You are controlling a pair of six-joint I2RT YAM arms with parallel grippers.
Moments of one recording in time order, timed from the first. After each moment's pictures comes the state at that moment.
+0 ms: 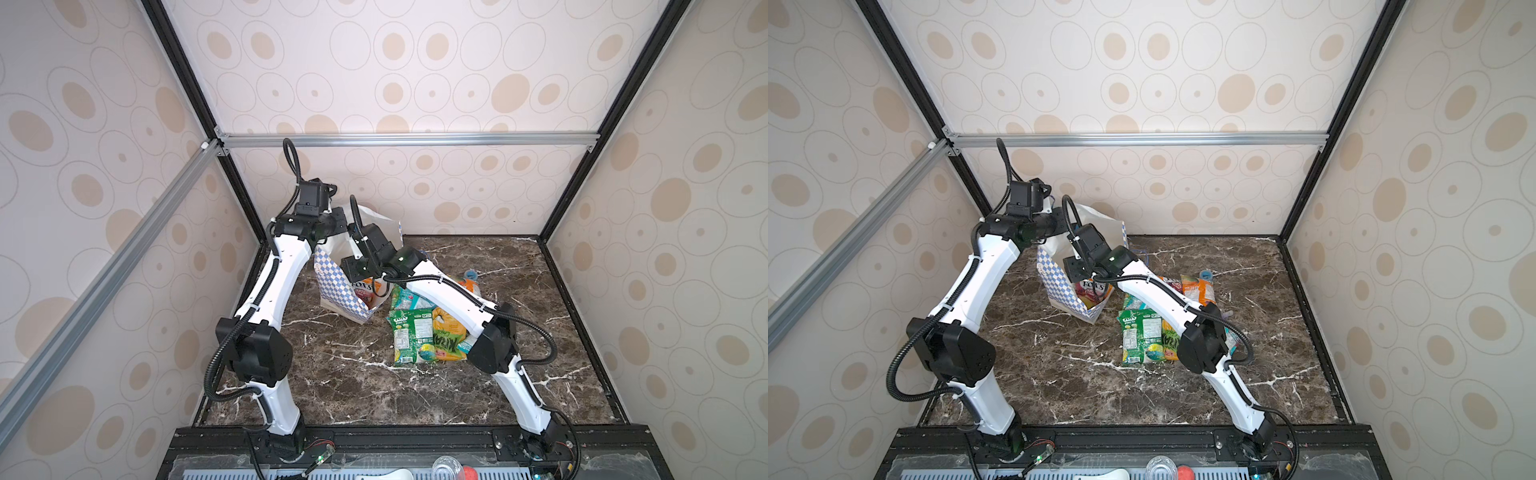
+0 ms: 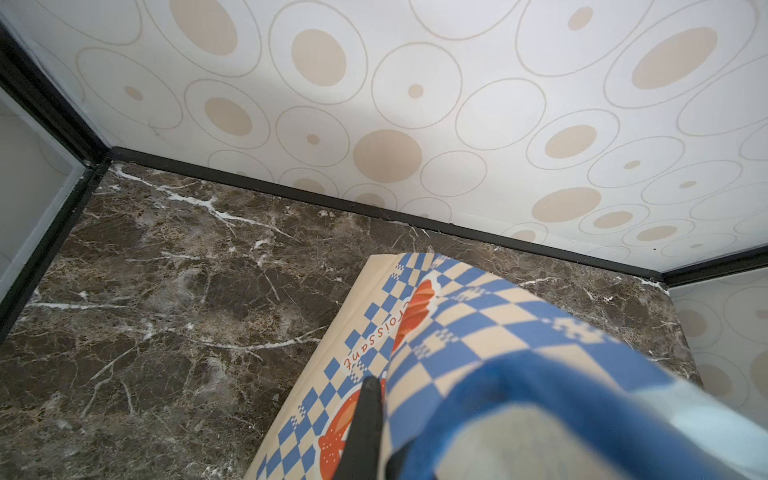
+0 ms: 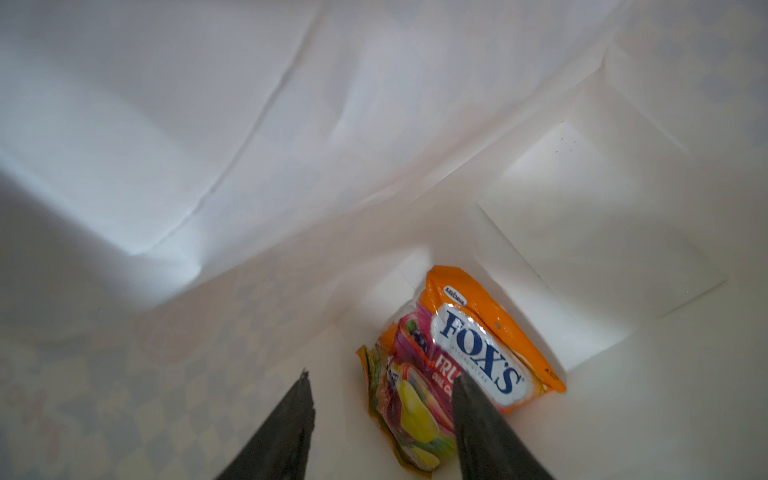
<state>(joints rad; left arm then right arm) -0.20 1.79 1.95 -0.77 -0.04 -0.41 0.87 2.31 2.40 -0.75 0.00 0.37</state>
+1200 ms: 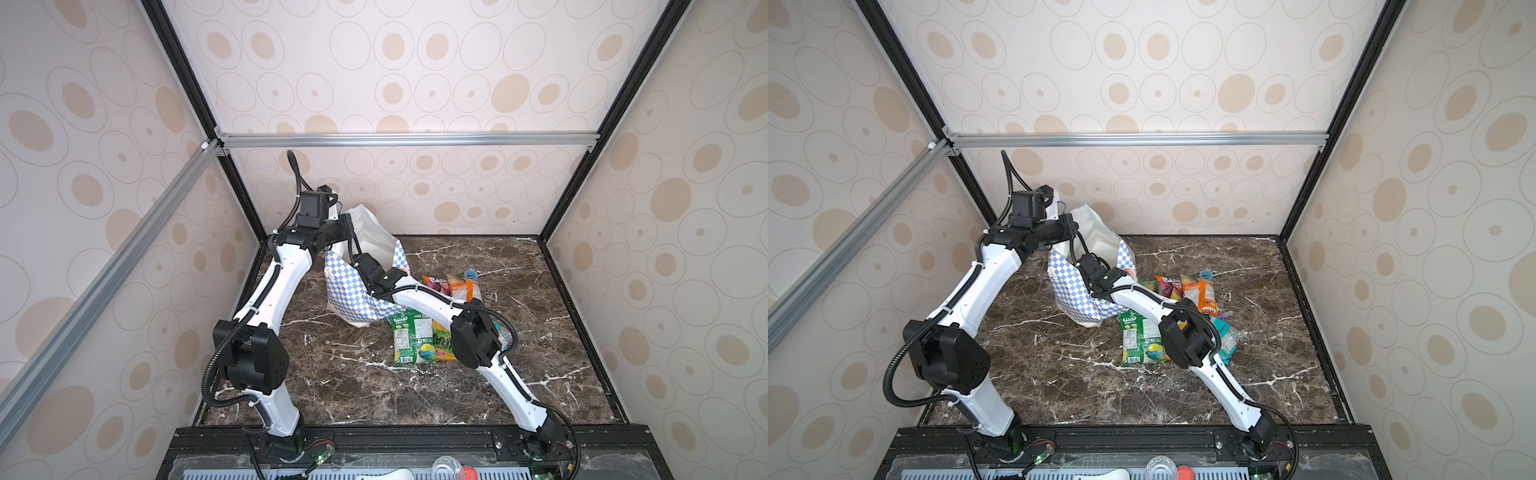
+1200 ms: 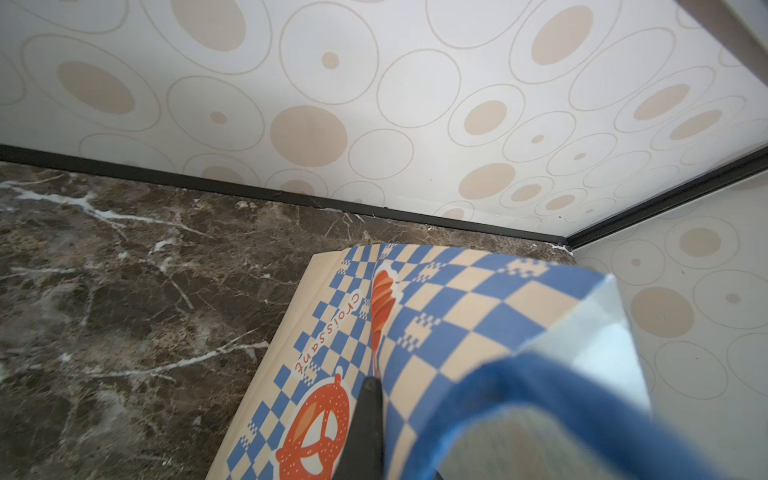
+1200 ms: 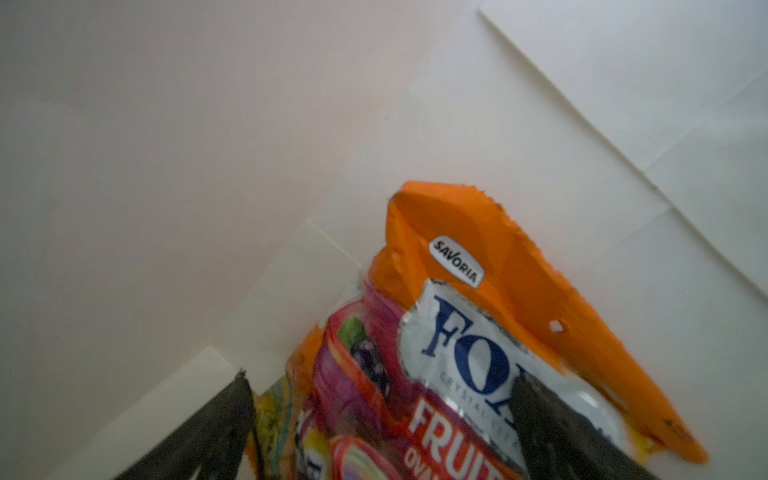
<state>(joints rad) -0.20 1.73 1.73 -0.55 0.20 -0.41 0.85 2.51 2.26 -0.63 0.01 0.47</state>
